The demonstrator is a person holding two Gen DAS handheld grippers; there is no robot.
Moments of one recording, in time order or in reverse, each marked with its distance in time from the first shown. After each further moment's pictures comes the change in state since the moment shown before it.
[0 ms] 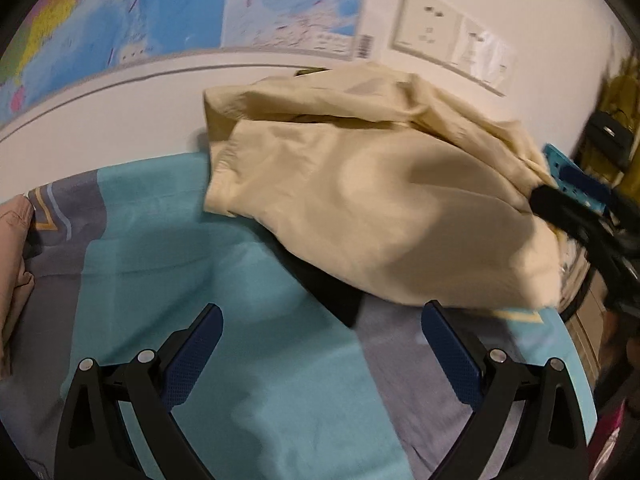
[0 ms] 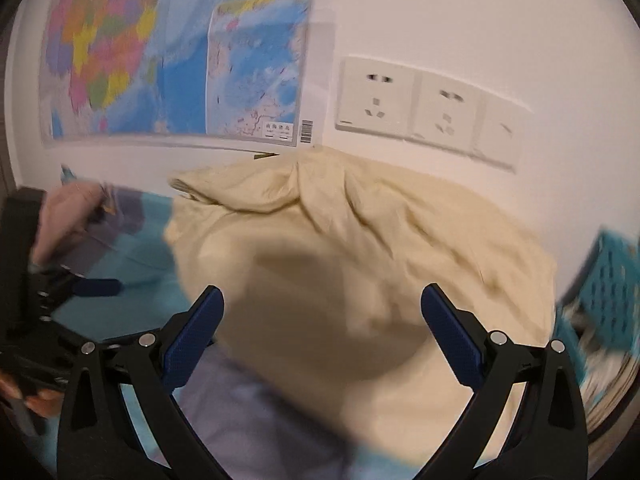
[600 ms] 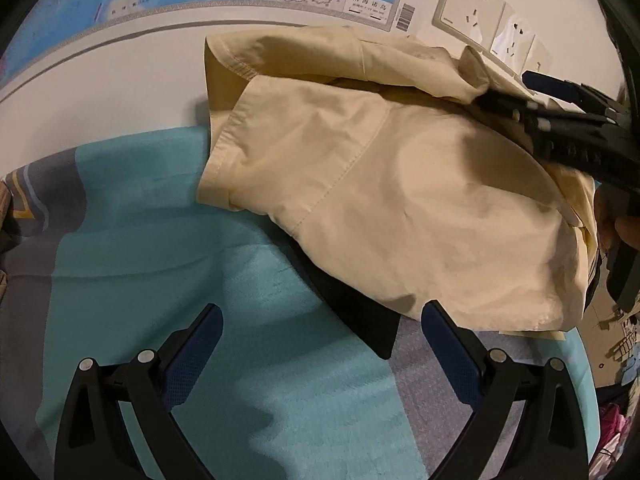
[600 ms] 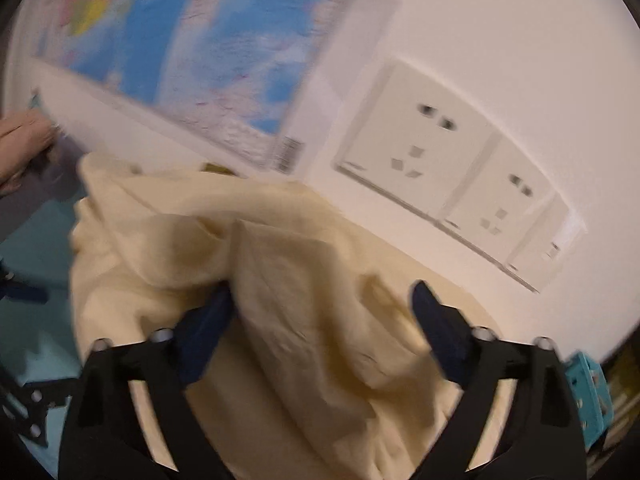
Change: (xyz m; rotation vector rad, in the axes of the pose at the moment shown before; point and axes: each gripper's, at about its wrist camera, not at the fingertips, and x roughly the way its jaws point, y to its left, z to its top) left arm 0.045 0.025 0.011 -0.043 0.053 -0.013; right arm 0.090 0.011 0.051 -0.318 0.067 -0.082
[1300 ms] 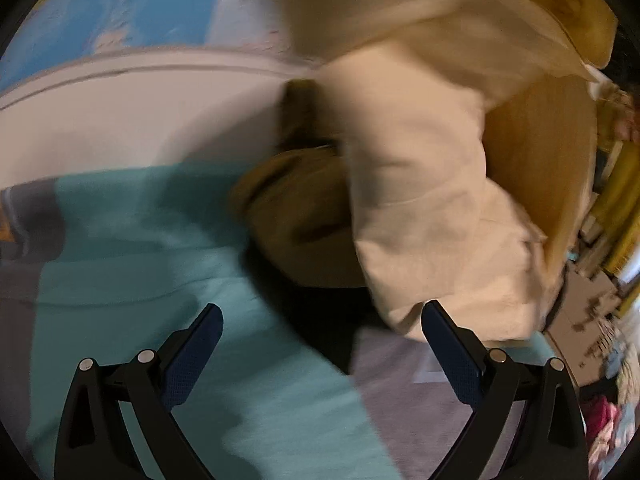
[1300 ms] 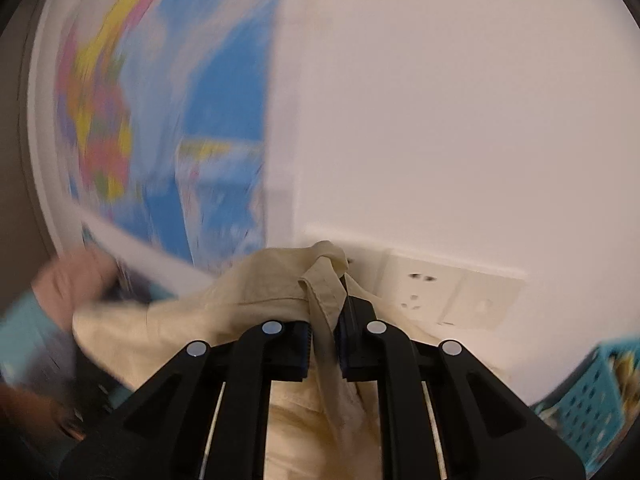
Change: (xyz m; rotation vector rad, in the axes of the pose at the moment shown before) left arm 0.000 0.015 -0.010 0.060 -0.151 -0.181; right arm -0.136 -0.156 0.049 0.405 -0.213 0.232
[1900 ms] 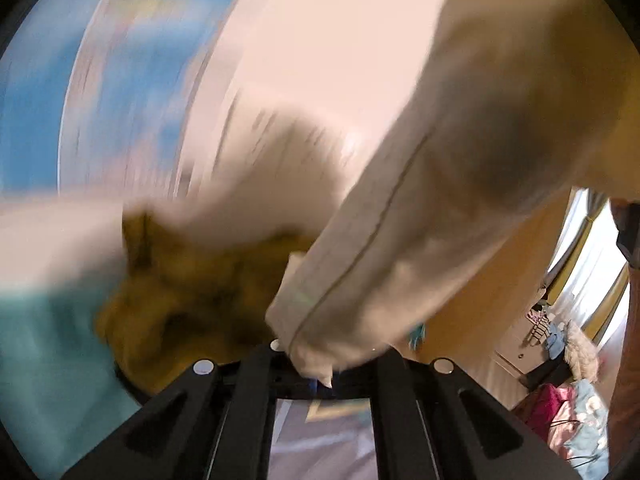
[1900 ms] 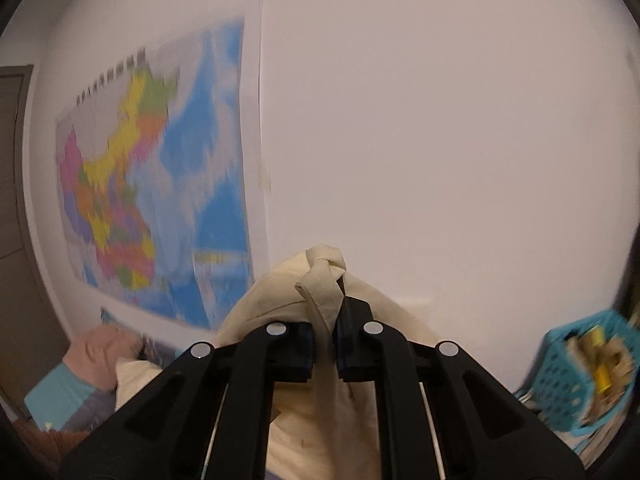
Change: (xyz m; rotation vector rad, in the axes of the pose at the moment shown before) left arm -0.032 -0.052 0.083 0.134 -0.191 -0.305; right arm -0.209 -0.014 0.033 0.088 -0.285 -0.077
